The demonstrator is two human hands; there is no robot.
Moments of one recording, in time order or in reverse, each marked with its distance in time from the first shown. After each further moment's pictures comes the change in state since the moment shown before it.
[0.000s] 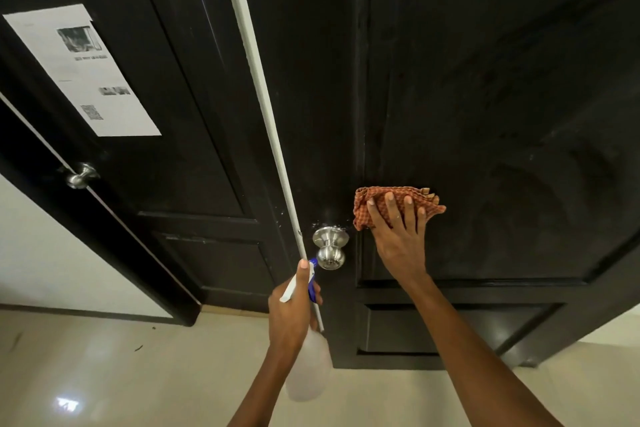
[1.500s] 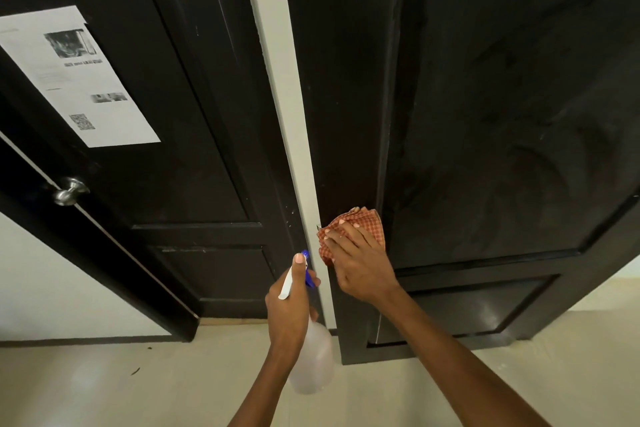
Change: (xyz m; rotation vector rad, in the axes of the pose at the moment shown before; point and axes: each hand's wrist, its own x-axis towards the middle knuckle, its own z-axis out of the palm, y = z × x) left_hand 0.023 0.001 -0.055 -0.005 0.005 -0.044; right_hand -0.005 -0.127 -0.026 0.059 -0.385 -0.172
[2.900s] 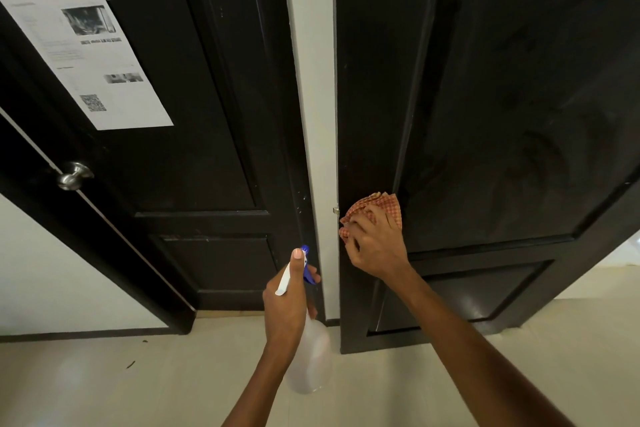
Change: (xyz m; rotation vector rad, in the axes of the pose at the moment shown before) left_hand -0.011 -0.010 -0.060 0.025 -0.071 0.069; right_hand 0.005 -0.011 0.002 -0.032 -0.011 0.136
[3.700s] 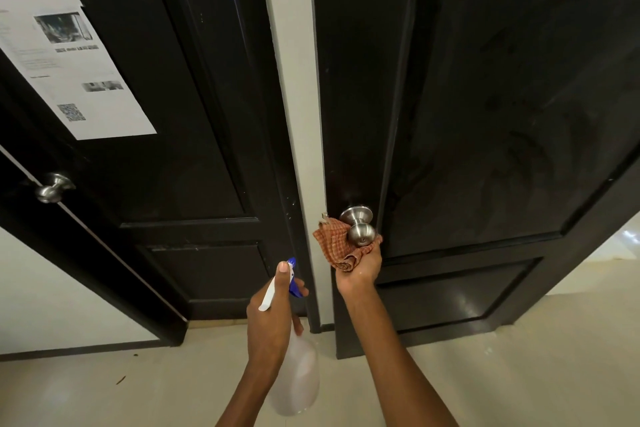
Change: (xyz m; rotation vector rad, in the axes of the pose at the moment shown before) left_hand -0.003 -0.001 -0.006 0.049 -0.026 0.032; right_hand 0.013 -0.069 -0.016 2.361 0.596 1.537
